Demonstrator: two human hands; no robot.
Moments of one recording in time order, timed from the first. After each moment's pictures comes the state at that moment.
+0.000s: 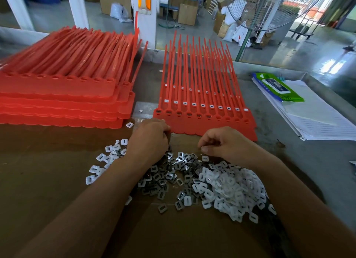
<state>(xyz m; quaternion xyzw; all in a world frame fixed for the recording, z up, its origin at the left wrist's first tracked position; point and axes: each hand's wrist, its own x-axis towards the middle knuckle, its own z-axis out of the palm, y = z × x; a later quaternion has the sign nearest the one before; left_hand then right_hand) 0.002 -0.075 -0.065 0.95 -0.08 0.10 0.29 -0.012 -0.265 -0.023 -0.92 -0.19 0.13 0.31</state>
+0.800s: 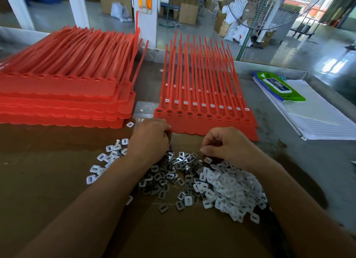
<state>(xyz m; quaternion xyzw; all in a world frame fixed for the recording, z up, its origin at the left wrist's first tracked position) 0.003 -0.073 -0.067 0.95 -0.09 0.10 0.28 -0.015 -0.267 -0.032 -0.92 -0.14 0.09 0.37</state>
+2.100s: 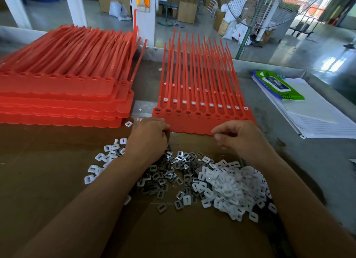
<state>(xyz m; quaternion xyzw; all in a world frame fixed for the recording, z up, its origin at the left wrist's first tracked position) 0.004 -0.073 -0.069 0.95 -0.08 0.10 0.29 -0.018 -0.283 -0.028 -0.88 -0.07 0.01 0.47</state>
